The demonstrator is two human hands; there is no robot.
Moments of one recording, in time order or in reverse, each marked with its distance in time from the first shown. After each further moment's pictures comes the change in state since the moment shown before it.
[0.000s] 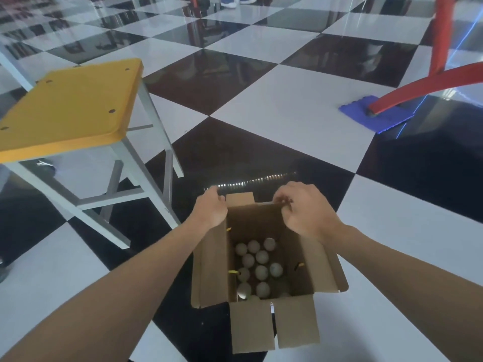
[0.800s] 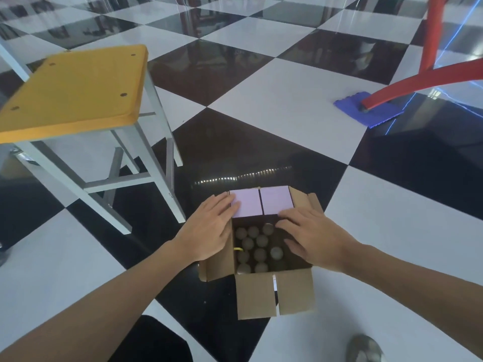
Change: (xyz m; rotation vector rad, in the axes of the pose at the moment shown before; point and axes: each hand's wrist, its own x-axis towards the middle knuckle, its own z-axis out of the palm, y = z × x) left_hand -0.056 -0.071 -0.003 0.715 -0.005 0.817; right_hand -0.080 -0.009 0.005 -0.392 -0.265 -0.348
